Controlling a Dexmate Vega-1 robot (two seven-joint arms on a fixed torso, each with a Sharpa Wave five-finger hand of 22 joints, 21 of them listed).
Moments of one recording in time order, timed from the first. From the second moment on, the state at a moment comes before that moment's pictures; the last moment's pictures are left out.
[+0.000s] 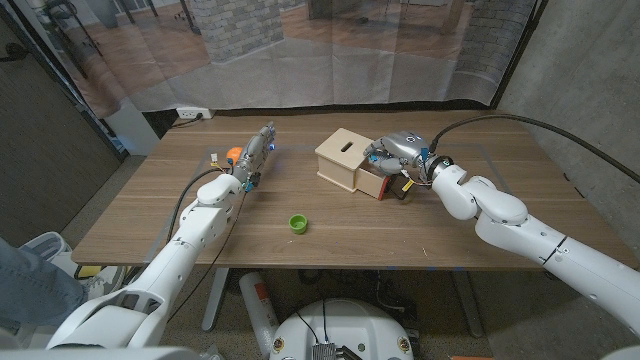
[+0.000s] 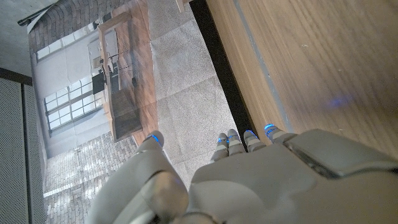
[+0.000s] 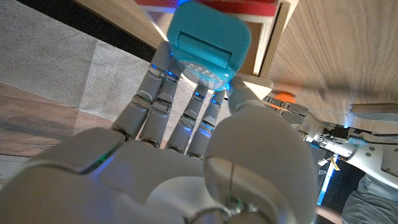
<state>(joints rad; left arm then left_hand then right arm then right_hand) 0.80 0.36 0.19 -1.24 -0.40 -0.11 -0.17 0.27 -0.07 0.36 0.08 0.33 -0.04 0.03 0.20 0.18 -0.06 -0.03 0.20 0.19 -0.15 0.01 0.19 0.18 -0.17 -0.03 0.20 0.18 -0.86 -0.87 -0.59 -1.91 -0.75 -0.11 -0.09 0.86 0.03 0.44 -0.12 0.18 0.75 -0.21 0.22 0.21 0.79 -0.15 0.34 0.20 0.90 -0.06 0.31 0.39 0.72 -0.07 0.81 0.26</state>
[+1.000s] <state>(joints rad) 0.77 0.35 0.19 -1.18 -0.40 -0.12 -0.19 0.28 -0.07 0.35 0.08 0.33 -0.04 0.03 0.20 0.18 -0.06 -0.03 0.20 0.19 -0.15 0.01 0.19 0.18 -0.17 -0.03 0.20 0.18 -0.83 -0.84 -0.61 -1.87 -0.76 -0.10 -0.10 0.72 -0.02 0.38 -0.08 0.18 0.71 -0.22 0.20 0.22 0.76 -0.12 0.29 0.20 0.81 -0.09 0.20 0.31 0.68 -0.06 0.83 0.22</state>
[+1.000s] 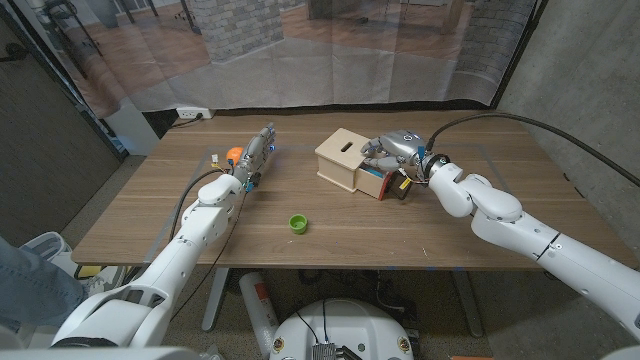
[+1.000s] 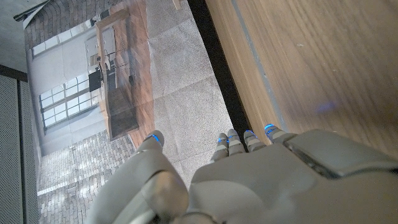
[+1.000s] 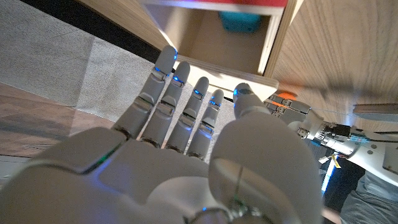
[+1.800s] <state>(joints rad) 0.76 0.34 0.19 -1.17 -0.39 -0.13 -0.19 0.28 -0.07 0.35 0.08 0.33 -0.04 0.03 0.20 0.18 -0.06 -0.03 0.20 0.19 -0.15 0.01 0.19 0.18 -0.17 -0.03 0.20 0.18 -0.86 -0.84 -0.59 -1.88 -0.77 -0.10 -0.19 0.68 -0.02 0.37 -0.07 0.20 0.67 -0.21 0.19 0.22 0.71 -0.15 0.26 0.21 0.73 -0.07 0.19 0.29 0.56 -0.05 0.79 0.20</state>
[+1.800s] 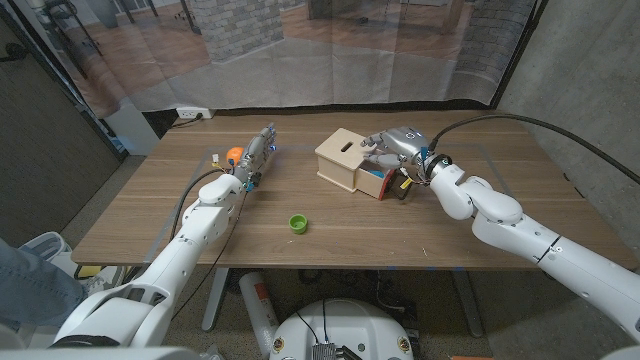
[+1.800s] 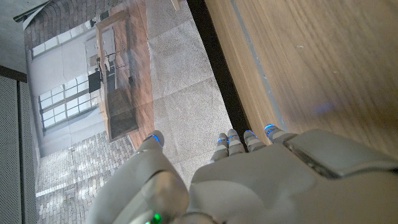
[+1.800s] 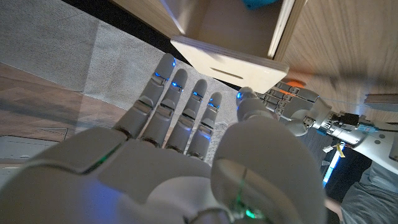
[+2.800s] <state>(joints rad) 0.78 0.36 0.19 -1.19 -0.39 -0.11 -0.20 0.28 -0.06 0.35 0.08 0.33 -0.04 0.03 0.20 0.18 -0.06 -0.03 0.20 0.19 -0.15 0.01 0.19 0.18 -0.17 -0.03 0.20 0.18 -0.88 -0.79 -0.54 -1.85 -0.57 0.01 -0.31 0.68 -0.01 0.37 -0.07 0.20 0.65 -0.20 0.19 0.22 0.70 -0.14 0.27 0.22 0.72 -0.07 0.20 0.28 0.53 -0.05 0.77 0.19</state>
